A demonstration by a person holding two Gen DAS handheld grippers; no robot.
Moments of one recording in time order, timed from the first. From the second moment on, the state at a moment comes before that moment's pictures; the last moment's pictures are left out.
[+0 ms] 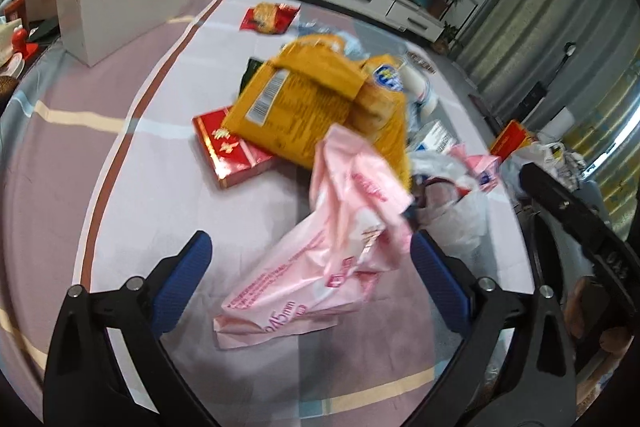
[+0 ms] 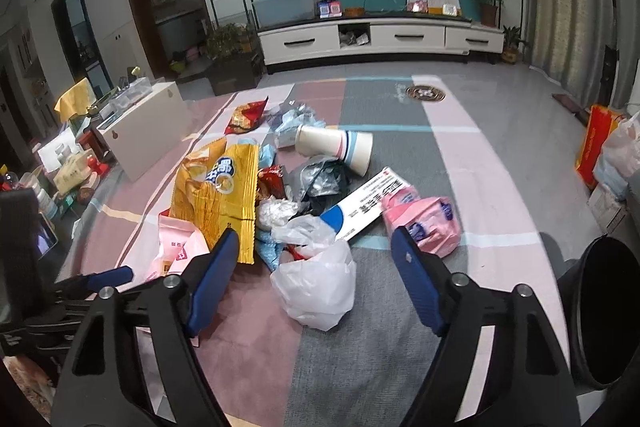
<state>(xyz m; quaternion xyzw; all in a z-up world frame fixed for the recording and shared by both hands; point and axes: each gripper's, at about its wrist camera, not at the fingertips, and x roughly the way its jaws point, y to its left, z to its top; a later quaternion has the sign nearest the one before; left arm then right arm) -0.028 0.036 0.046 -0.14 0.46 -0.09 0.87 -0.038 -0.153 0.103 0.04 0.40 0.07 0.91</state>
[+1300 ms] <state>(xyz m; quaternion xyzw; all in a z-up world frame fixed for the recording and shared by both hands) -0.060 0.001 0.110 -0.14 0.39 -0.14 0.90 -0.032 -0.172 0.085 0.10 0.43 0.10 0.89</state>
